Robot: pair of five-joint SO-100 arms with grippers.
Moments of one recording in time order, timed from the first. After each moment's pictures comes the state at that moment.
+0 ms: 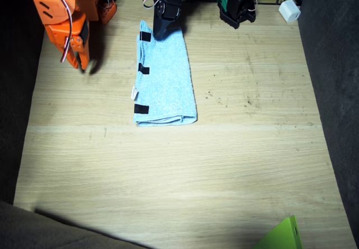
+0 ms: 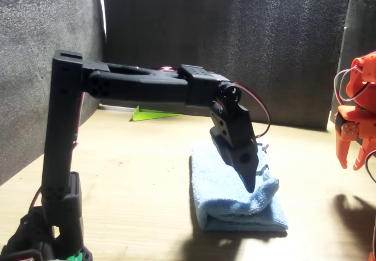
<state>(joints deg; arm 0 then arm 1) -3.9 68.6 77.4 72.8 96.5 91.5 97.8 110.5 84.6 98.4</state>
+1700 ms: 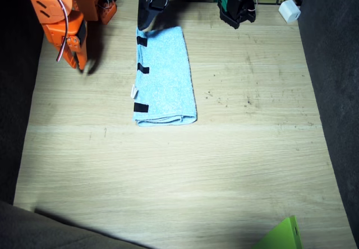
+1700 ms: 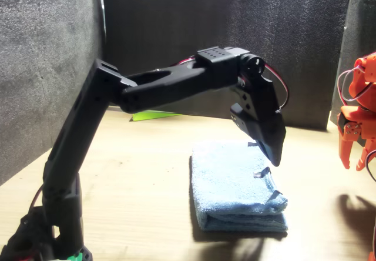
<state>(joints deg) -2.0 54.2 34.8 94.0 87.5 89.9 97.8 110.5 84.6 98.3</state>
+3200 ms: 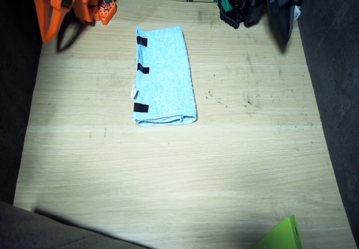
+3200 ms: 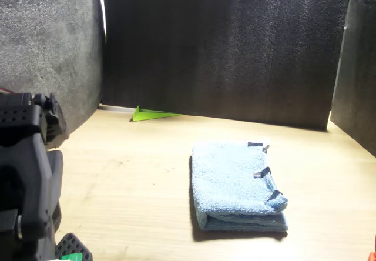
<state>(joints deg) 85.5 181.3 156.2 80.9 80.3 67.4 180.4 158.2 79.6 83.4</state>
